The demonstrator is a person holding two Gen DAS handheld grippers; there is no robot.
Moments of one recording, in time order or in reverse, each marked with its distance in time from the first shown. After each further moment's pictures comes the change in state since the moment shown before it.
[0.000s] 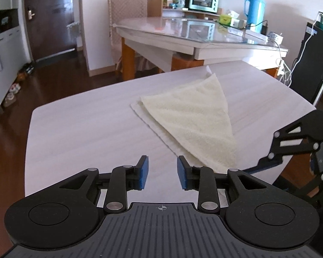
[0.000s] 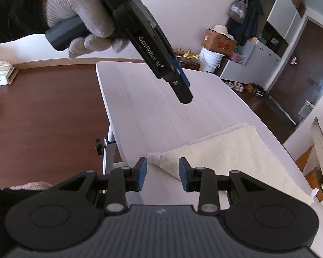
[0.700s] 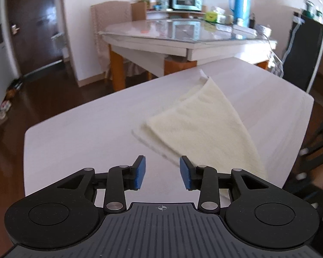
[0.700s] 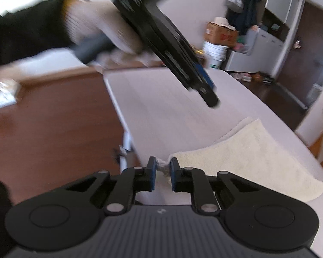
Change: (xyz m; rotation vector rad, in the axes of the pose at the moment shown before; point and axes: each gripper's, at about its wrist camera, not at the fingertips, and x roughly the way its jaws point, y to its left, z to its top) left arm 0.032 0.020 0.023 0.137 0.003 -0.039; right arm -0.030 0.004 0.006 0.122 -0.003 0.155
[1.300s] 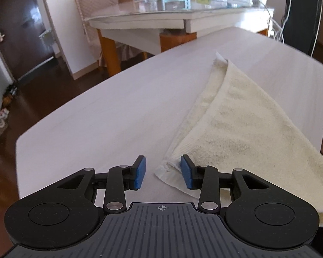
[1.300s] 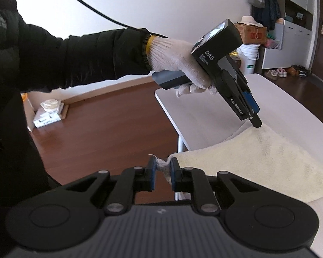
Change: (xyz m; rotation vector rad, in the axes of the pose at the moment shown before) left arm 0.044 -0.002 0.001 0.117 0.129 0.027; right arm -0.054 0.006 -0.009 0.070 -0.054 0.250
